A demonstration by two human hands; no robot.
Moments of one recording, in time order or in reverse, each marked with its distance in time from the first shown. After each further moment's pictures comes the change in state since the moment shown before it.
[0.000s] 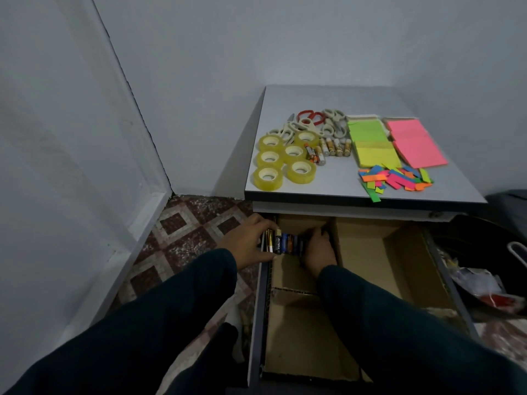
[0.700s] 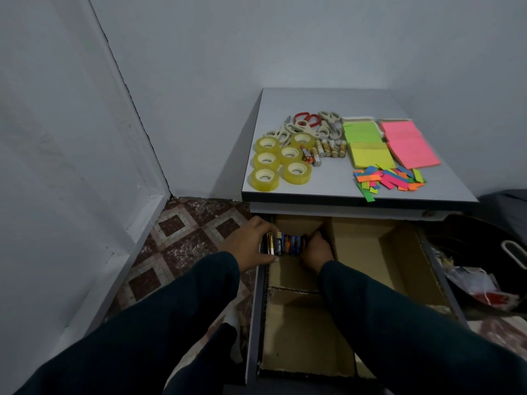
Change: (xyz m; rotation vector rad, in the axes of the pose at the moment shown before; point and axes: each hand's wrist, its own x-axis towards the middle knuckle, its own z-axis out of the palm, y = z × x) left_hand -0.001 0.008 0.005 0.023 0.021 0.021; right_hand -0.003 0.002 -0.009 0.256 -0.085 0.091
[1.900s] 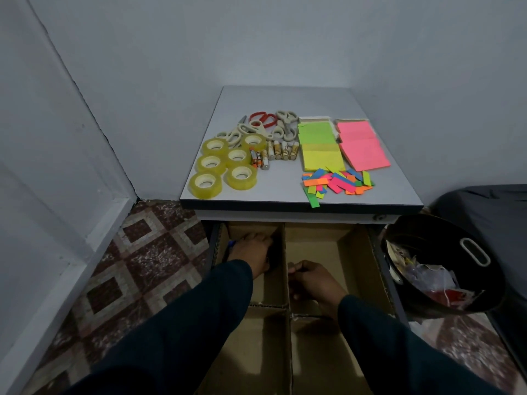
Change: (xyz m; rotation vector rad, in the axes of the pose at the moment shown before) left_hand 0.077 0.062 0.079 0.361 -0.242 -0.129; right_hand -0.031 0.075 -0.061 0.547 -0.248 0.082
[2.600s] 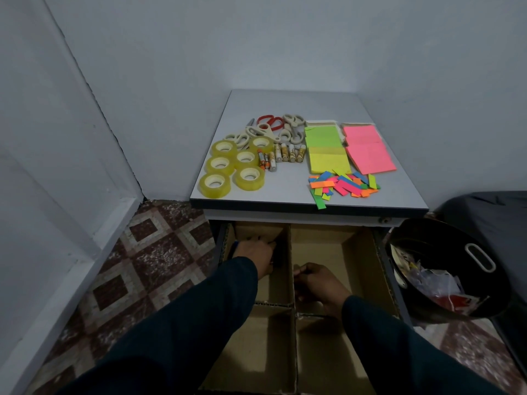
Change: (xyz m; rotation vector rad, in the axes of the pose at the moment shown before) left_hand -0.008 0.001 -0.006 0.229 -0.051 -0.011; right_hand 0.000 0.000 0.000 -0.044 -0.008 0.000
